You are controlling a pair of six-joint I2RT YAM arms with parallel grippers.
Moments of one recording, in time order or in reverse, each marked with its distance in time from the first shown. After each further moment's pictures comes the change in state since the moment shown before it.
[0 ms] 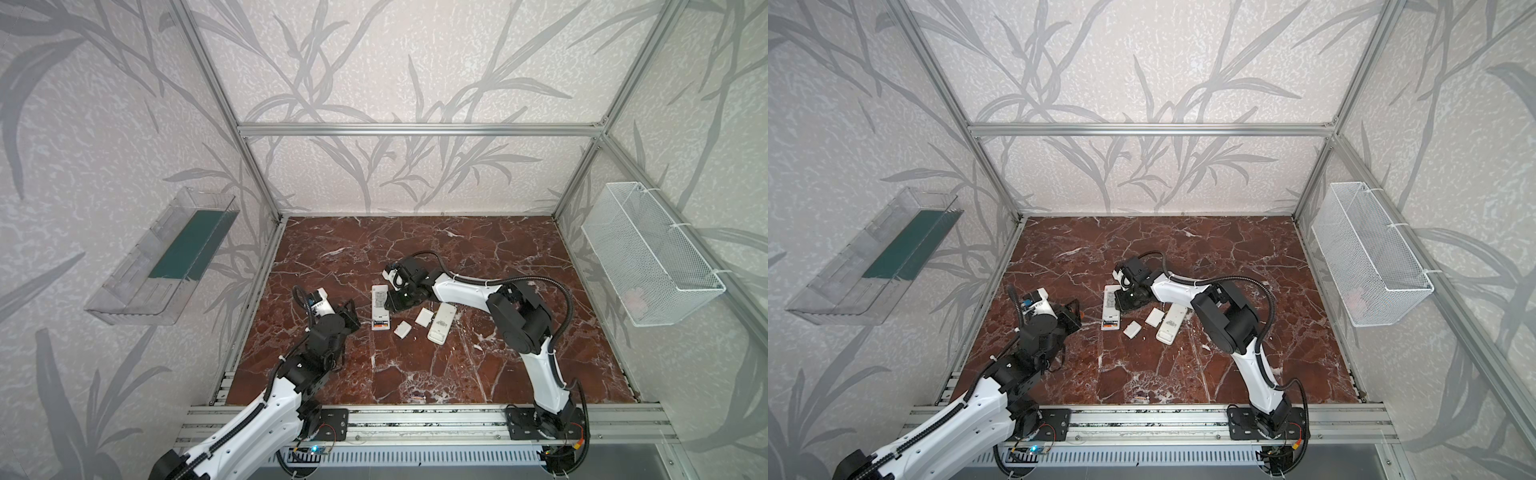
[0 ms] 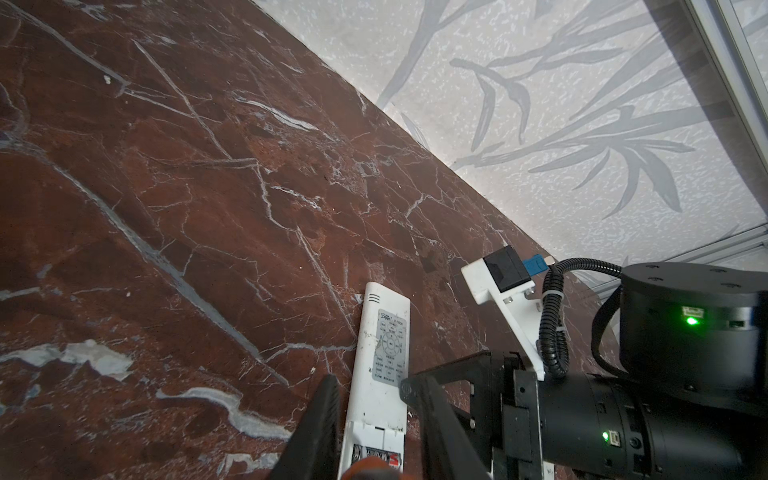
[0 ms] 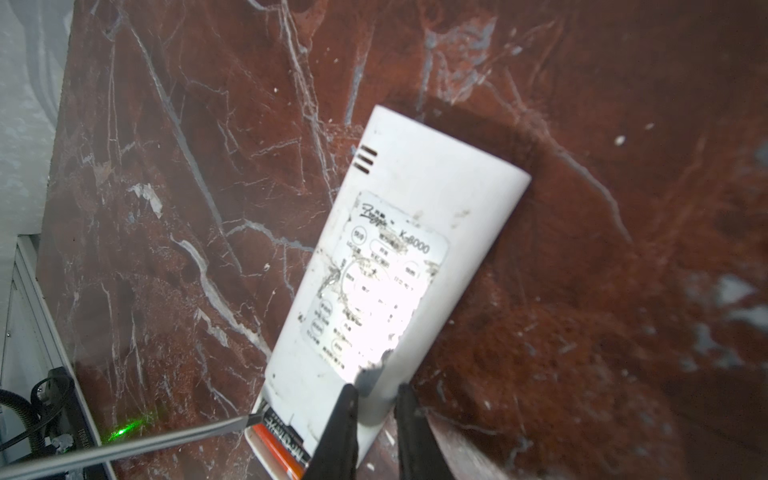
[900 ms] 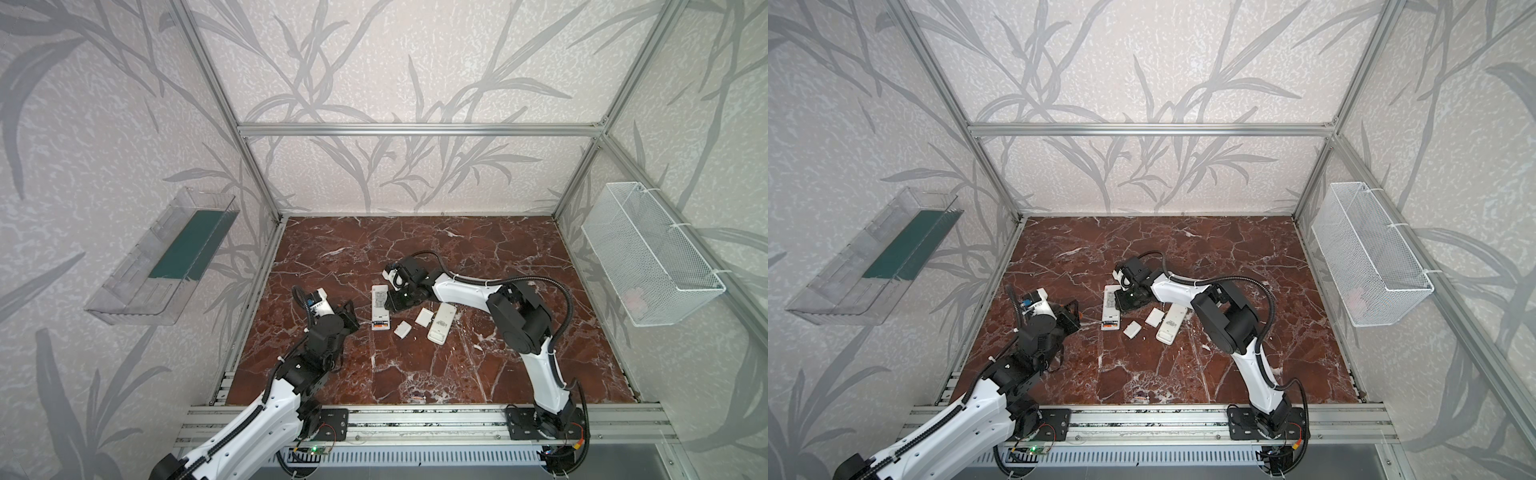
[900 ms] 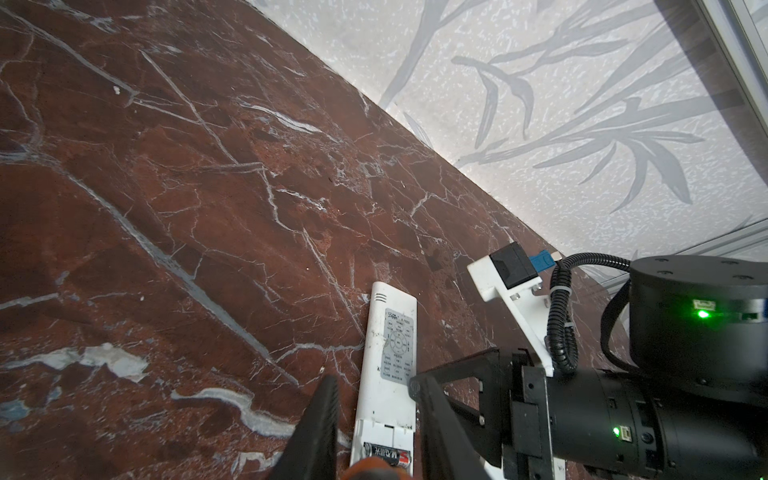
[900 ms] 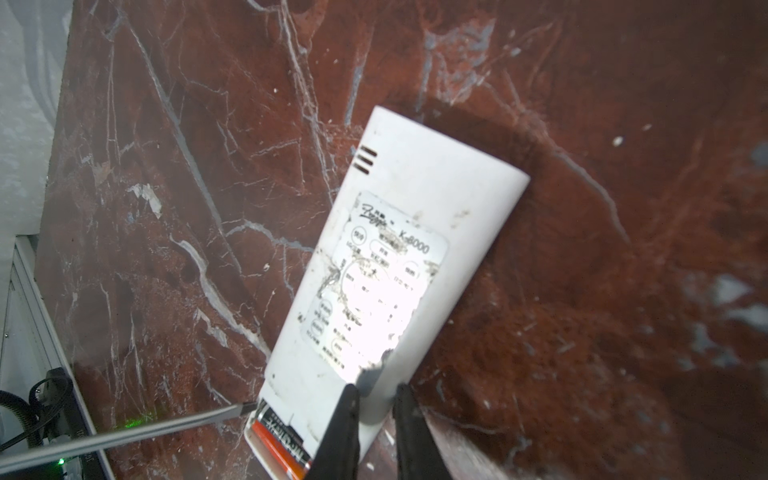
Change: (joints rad) left arm 0.008 -0.019 0.000 -0.023 0.005 0.014; right arm 0.002 -0.001 0.000 0.000 0.000 0.000
